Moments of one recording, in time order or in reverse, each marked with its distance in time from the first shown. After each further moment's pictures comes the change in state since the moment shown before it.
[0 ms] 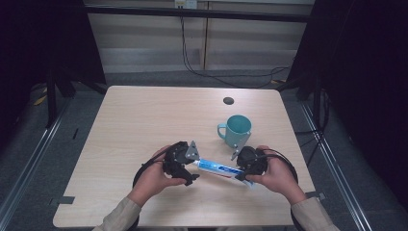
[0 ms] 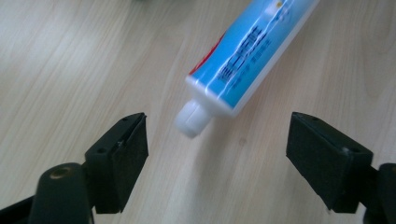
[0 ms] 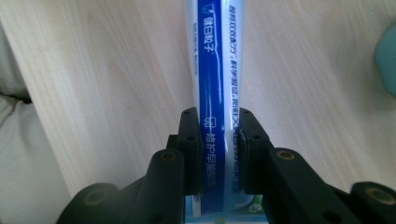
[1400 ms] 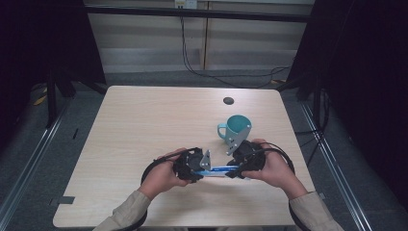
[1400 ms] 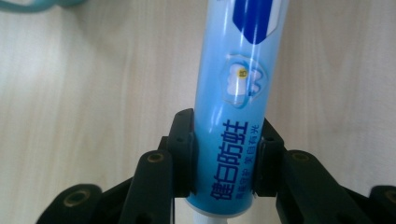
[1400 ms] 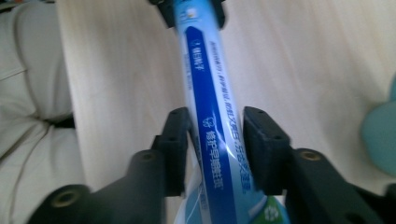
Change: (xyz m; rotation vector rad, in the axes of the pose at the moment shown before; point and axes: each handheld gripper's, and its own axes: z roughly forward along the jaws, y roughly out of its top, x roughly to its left) left arm -0.013 0.014 0.010 0.111 -0.092 0.201; right arm 0.006 0.020 -0.024 -0.166 0.048 -0.096
